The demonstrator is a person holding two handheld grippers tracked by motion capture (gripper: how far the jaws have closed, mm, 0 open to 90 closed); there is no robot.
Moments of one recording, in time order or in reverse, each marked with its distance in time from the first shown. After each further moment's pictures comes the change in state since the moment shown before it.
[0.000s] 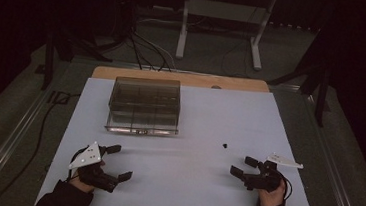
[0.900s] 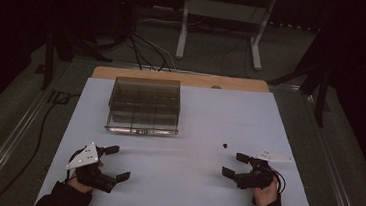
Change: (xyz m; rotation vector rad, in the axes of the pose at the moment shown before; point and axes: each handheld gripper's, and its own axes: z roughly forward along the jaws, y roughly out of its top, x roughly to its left) left arm 0.001 -0.003 -0.003 -0.009 -0.001 -0.016; right arm 0.019 0.013 0.016 0.049 0.072 -0.149
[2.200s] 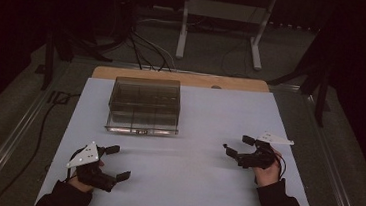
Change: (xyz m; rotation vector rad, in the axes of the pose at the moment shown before) left arm 0.003 -0.001 0.002 -0.002 -0.016 -0.019; right arm -0.042 0.031 0.015 -0.017 -0.126 -0.048
